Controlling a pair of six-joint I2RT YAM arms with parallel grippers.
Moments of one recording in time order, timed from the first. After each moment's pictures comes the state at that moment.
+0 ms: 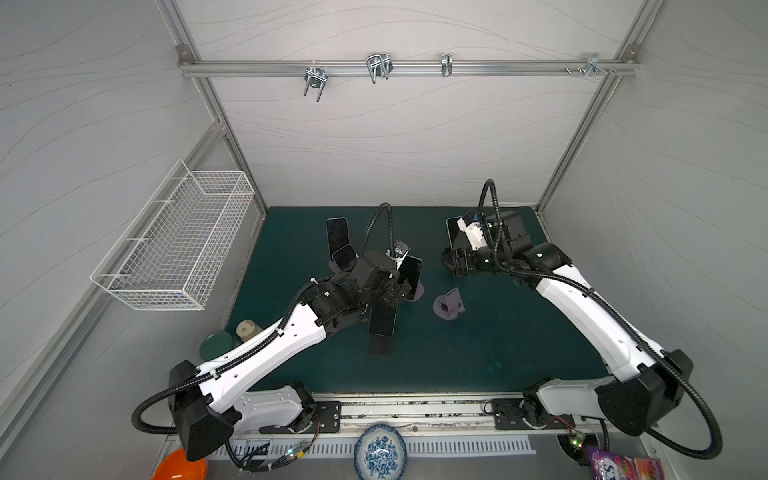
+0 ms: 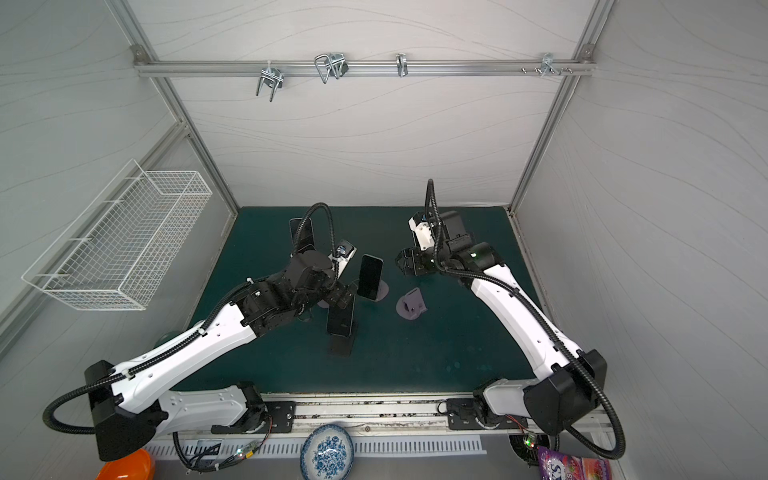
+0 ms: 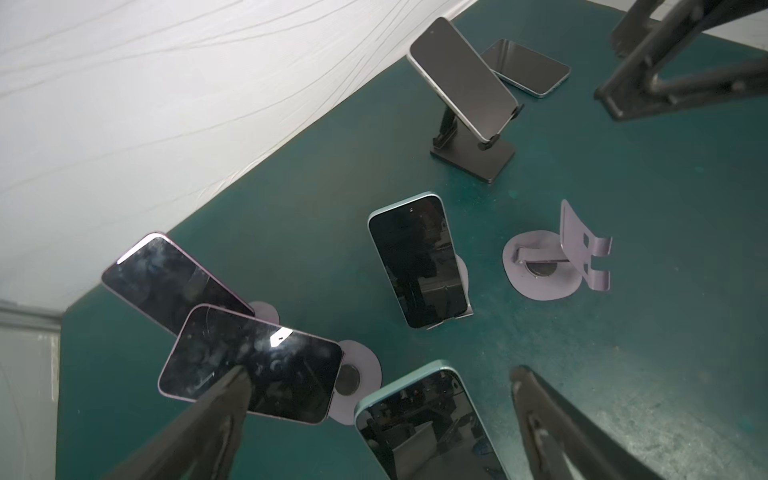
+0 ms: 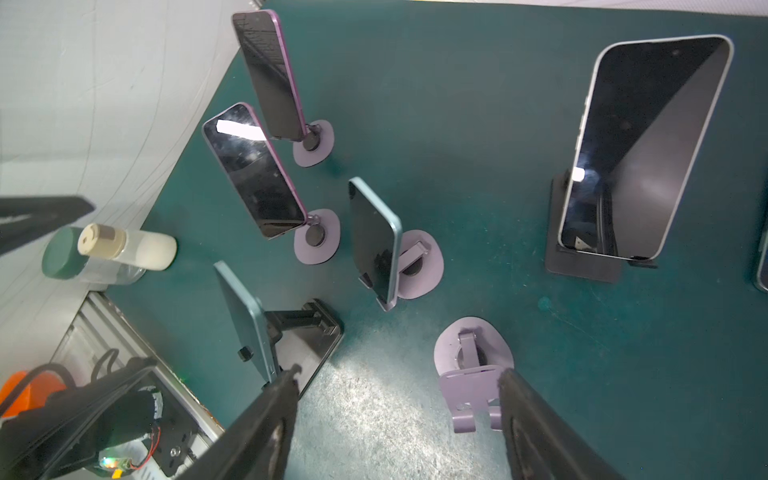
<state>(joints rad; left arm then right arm) -0.83 1.18 1.12 -0.58 -0.34 0.08 0.52 1.30 1.31 -0.77 -0.26 0.18</state>
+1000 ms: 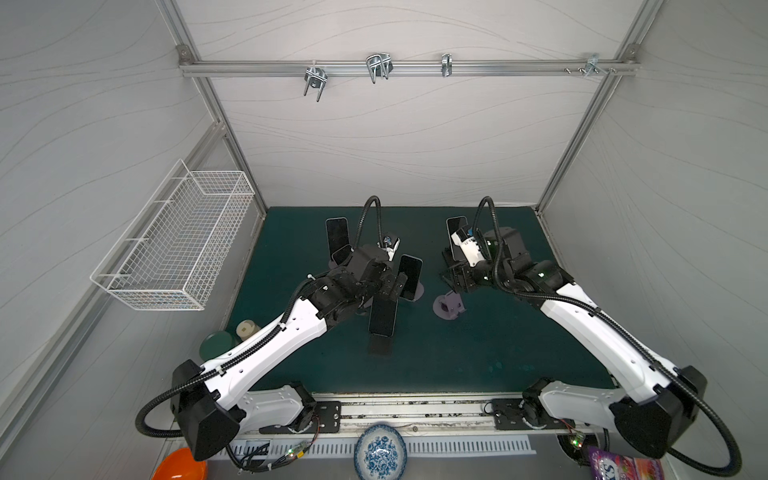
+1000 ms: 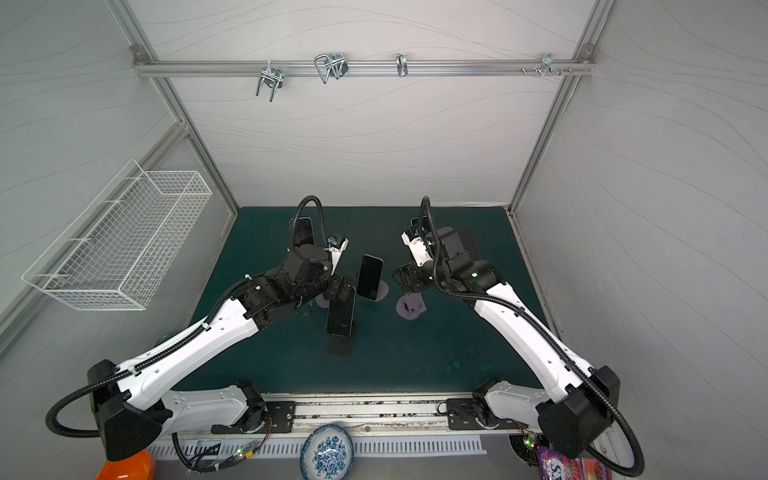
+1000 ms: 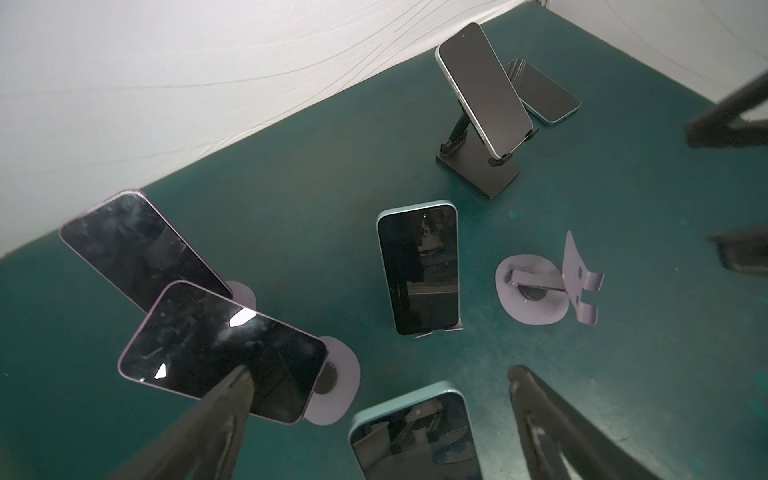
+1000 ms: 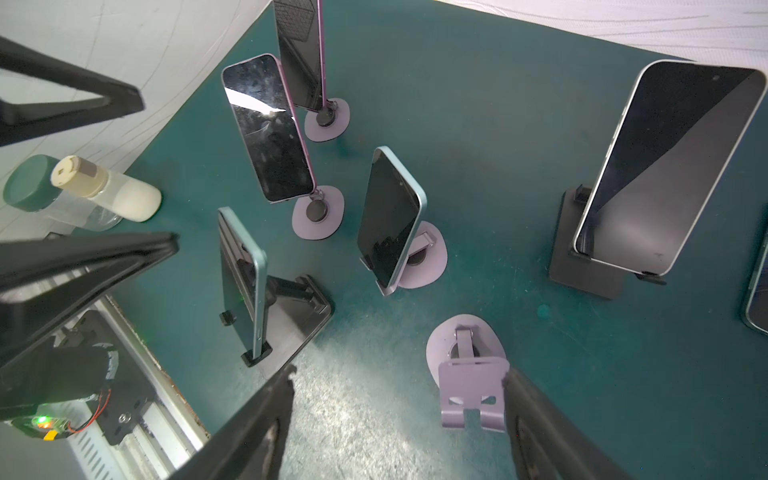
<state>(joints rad) -0.76 1.20 1.11 -0.56 -0.29 -0.11 0.60 1.18 1.17 -0.70 -0.22 0.08</state>
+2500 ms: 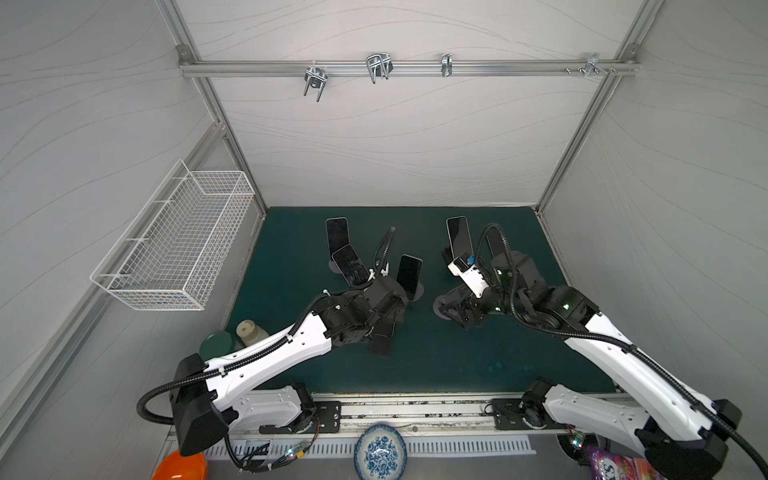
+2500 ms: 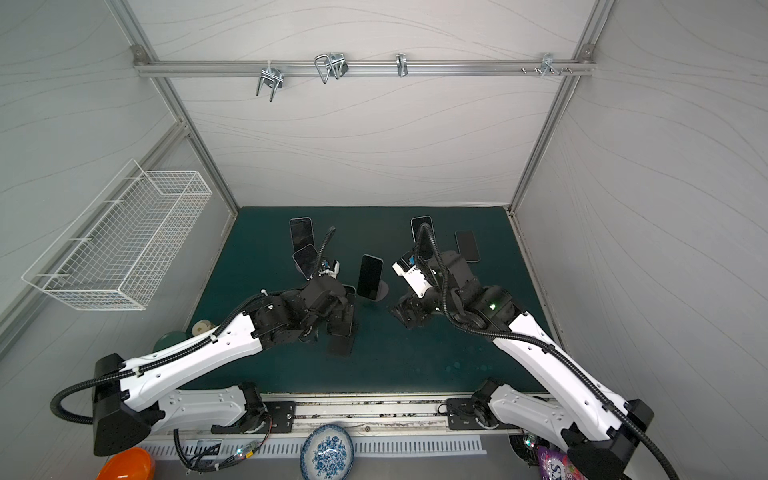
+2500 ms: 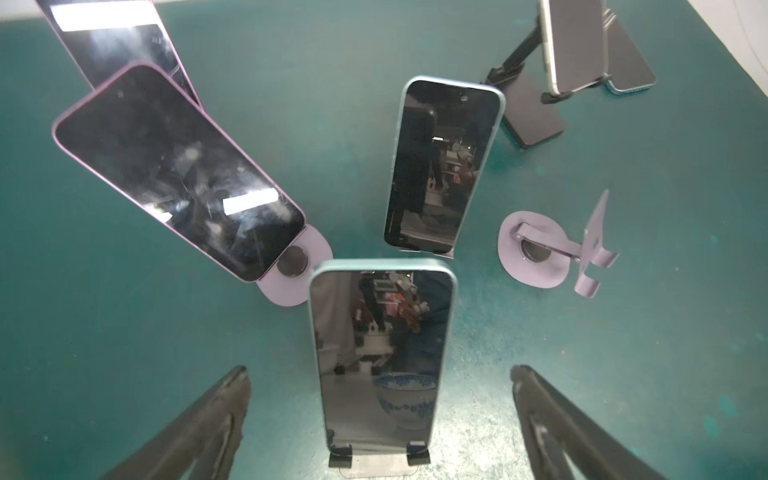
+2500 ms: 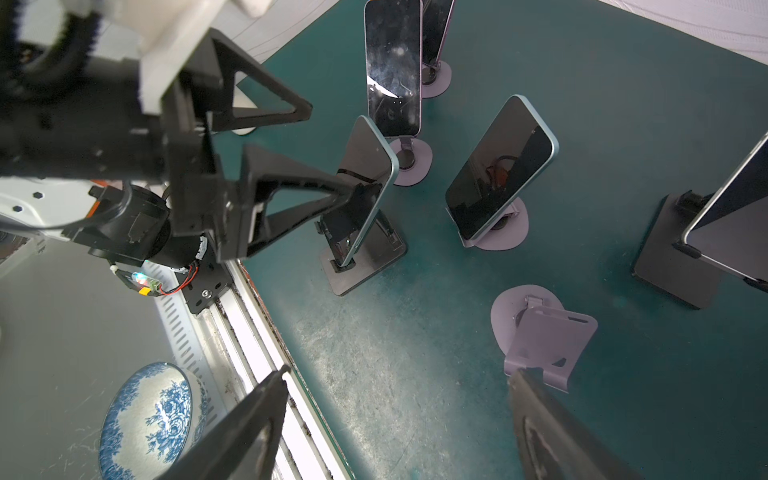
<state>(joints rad) -0.92 1.18 1.00 -0.72 -0.45 -0.61 0.76 0.99 1.10 -0.82 -0.29 0.01</state>
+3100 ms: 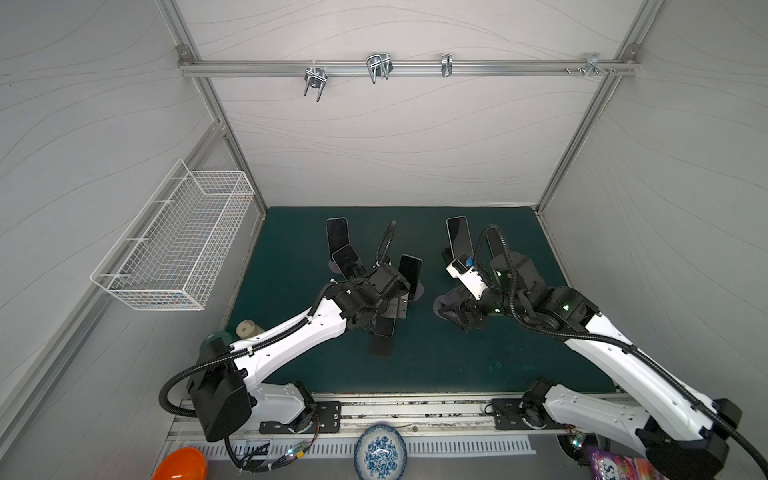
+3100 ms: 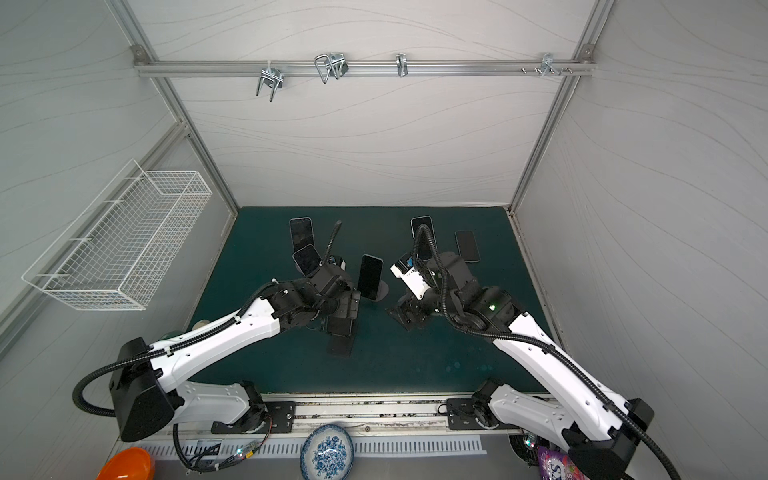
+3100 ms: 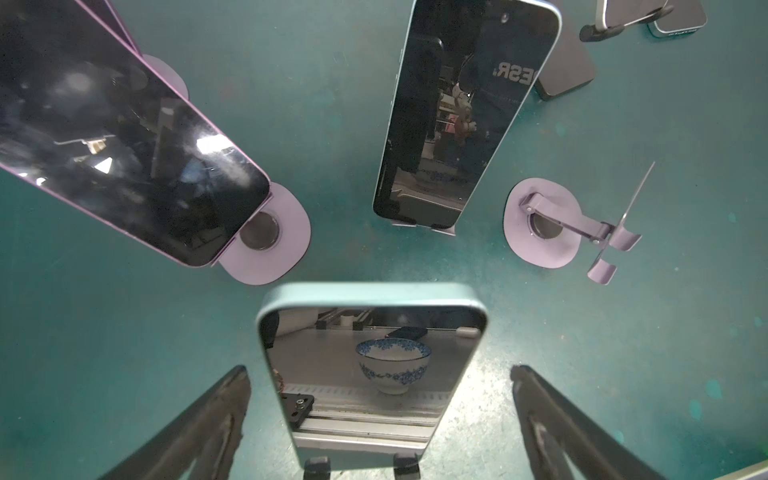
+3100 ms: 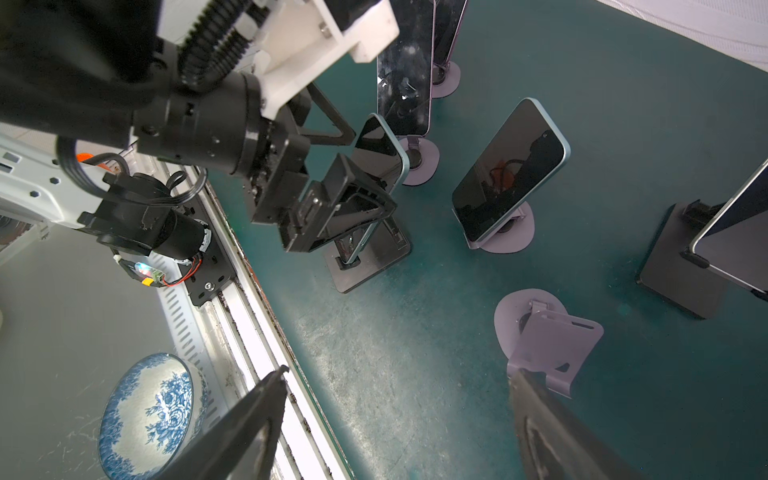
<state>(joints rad) -0.82 1.31 1.04 -0.73 -0.28 -0.61 0.77 0.99 1.10 -0.82 -0.29 -0.02</state>
